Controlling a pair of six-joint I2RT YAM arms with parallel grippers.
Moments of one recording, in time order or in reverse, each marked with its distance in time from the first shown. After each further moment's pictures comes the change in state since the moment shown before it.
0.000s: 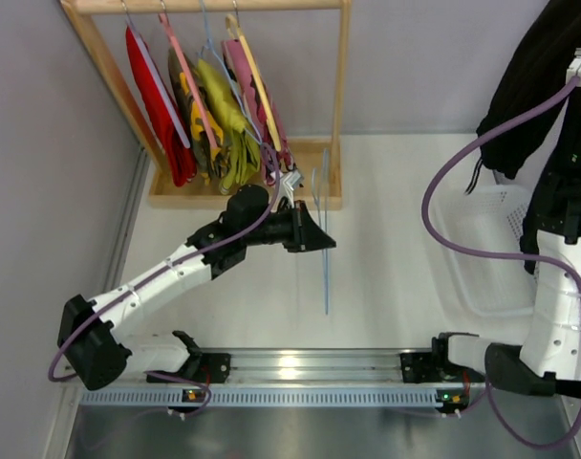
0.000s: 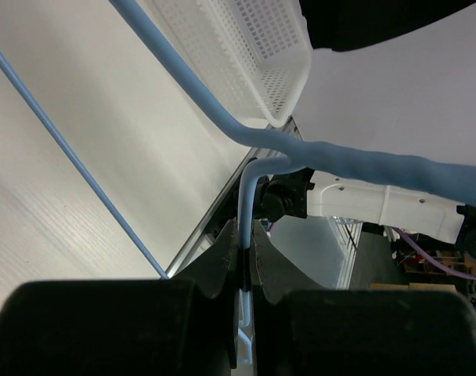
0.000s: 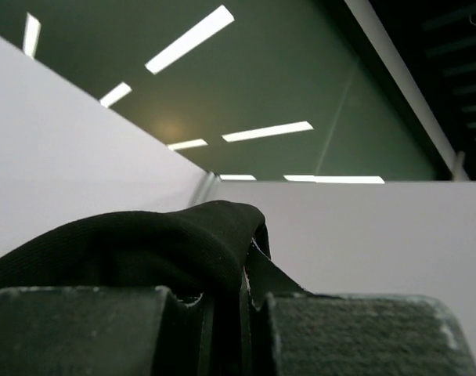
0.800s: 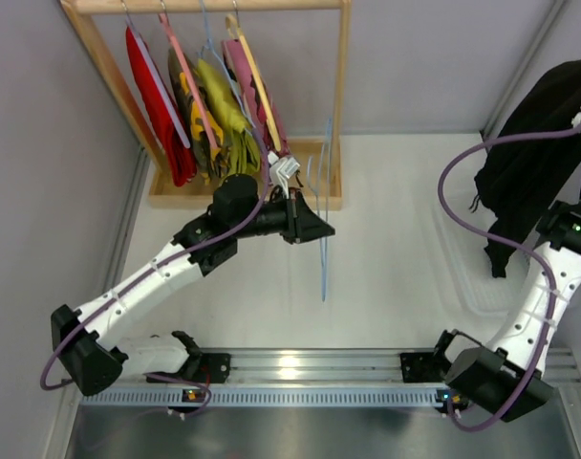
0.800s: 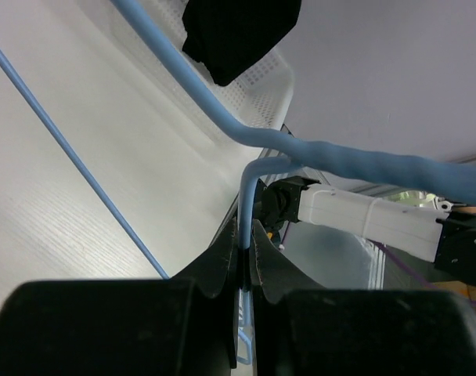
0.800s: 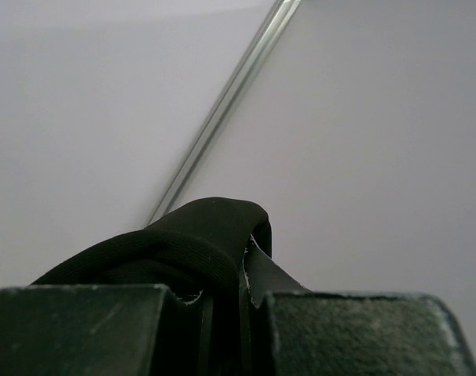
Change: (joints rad) left arm 0.006 -0.040 0.103 -0.050 0.002 0.137; right arm -0.575 -0.147 -0.612 0.191 -0.361 0.388
